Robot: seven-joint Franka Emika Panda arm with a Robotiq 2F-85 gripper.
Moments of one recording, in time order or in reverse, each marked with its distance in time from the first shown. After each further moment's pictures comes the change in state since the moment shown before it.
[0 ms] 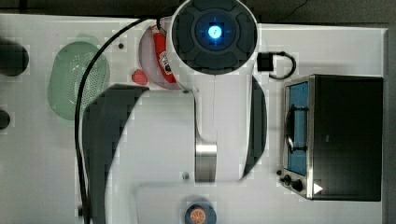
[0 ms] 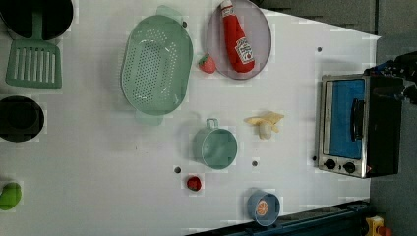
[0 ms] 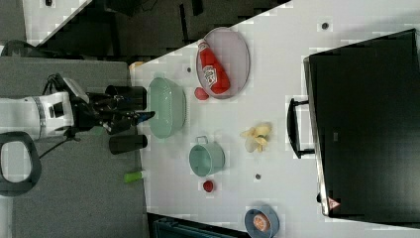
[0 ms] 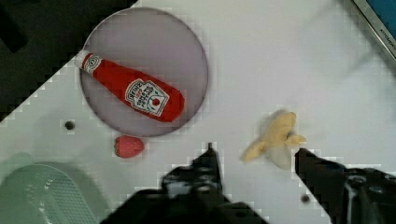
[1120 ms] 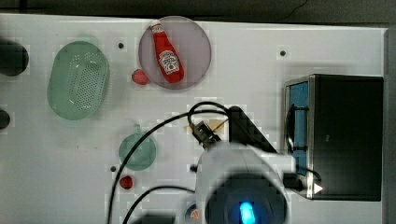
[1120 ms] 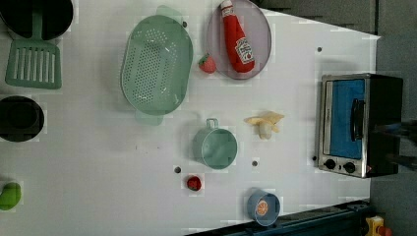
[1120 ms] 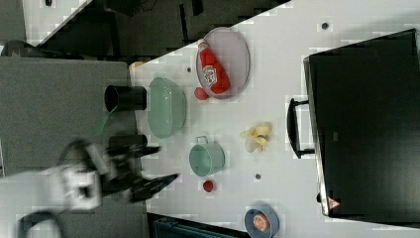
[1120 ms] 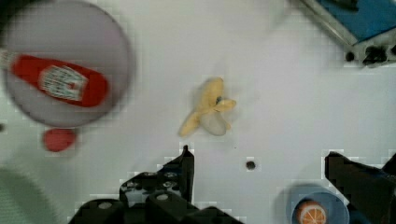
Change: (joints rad) arm -0.030 -0.380 -0.035 -0.479 -0.059 0.114 0.090
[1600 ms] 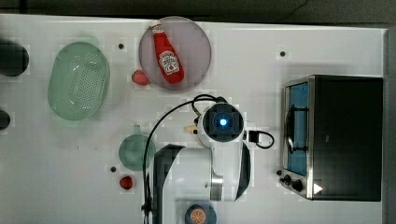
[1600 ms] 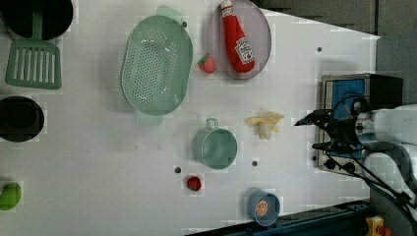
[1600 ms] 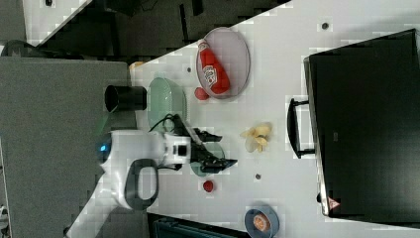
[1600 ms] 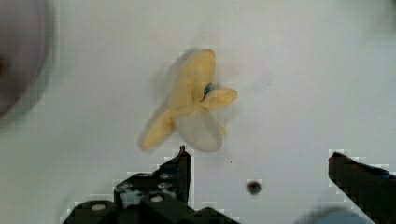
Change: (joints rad) arm 0.004 0.396 -0.015 -0.146 0.002 0.364 0.002
